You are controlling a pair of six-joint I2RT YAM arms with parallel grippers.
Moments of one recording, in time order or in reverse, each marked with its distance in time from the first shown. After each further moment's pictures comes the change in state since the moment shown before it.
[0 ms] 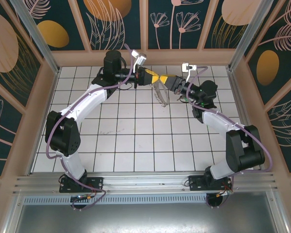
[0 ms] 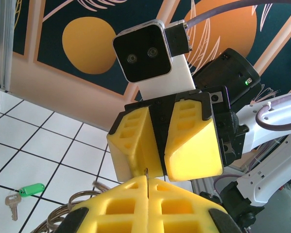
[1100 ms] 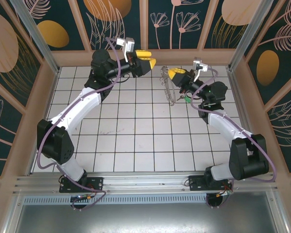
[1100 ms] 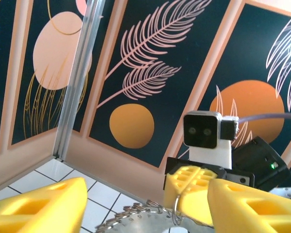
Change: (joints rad) left arm -0.003 -0.120 -0.043 0.292 -0.322 -0.229; right arm -0.060 -0.097 0.006 0.037 0.040 -0.249
